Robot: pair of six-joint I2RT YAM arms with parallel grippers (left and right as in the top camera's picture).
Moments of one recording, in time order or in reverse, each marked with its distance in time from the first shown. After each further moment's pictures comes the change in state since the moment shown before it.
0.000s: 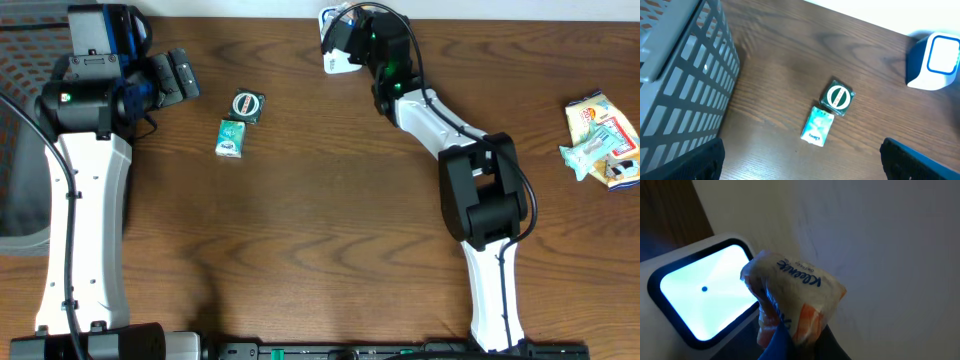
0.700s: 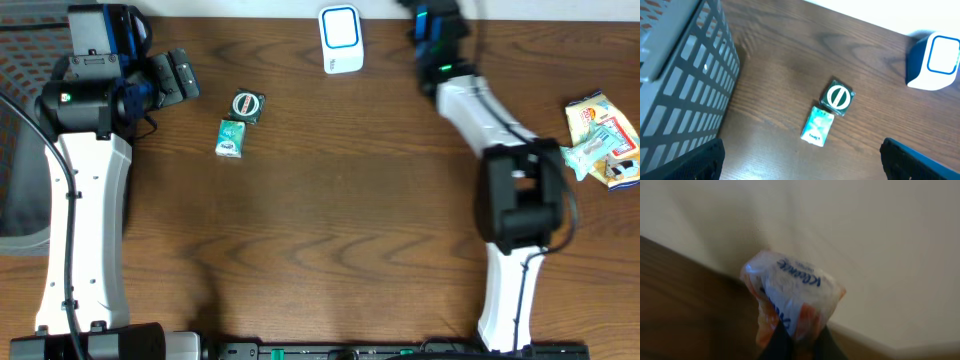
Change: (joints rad) left arm 0.000 0.000 0.000 0.000 0.000 0.000; right arm -0.167 -0.107 0.000 -0.259 0.393 0.526
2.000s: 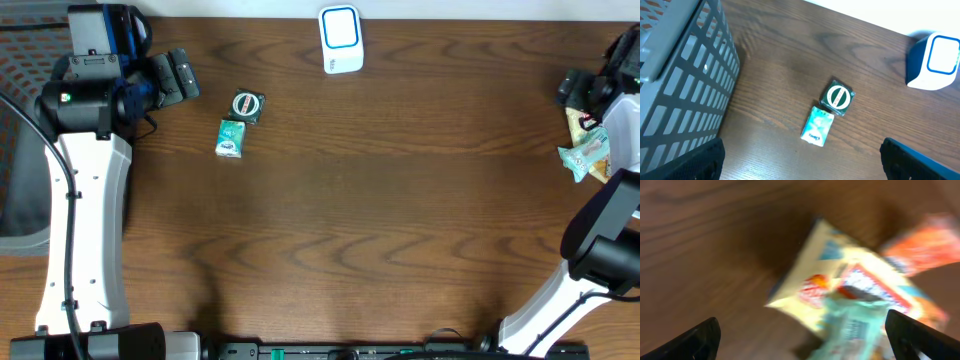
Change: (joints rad) left arm 0.000 0.000 0.000 0.000 0.000 0.000; right arm -0.581 -0.195 -0.093 -0.662 -0.332 0.636
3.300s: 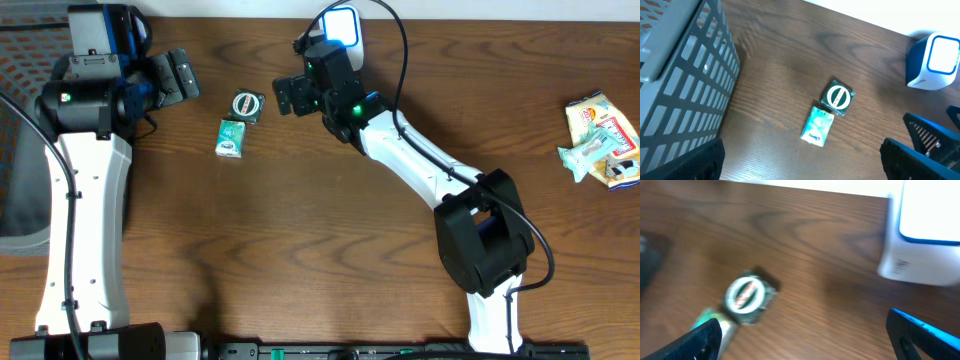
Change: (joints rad) left arm 0.000 0.000 0.000 0.000 0.000 0.000; right arm 0.979 0.055 -0.011 0.369 -0.092 0.220
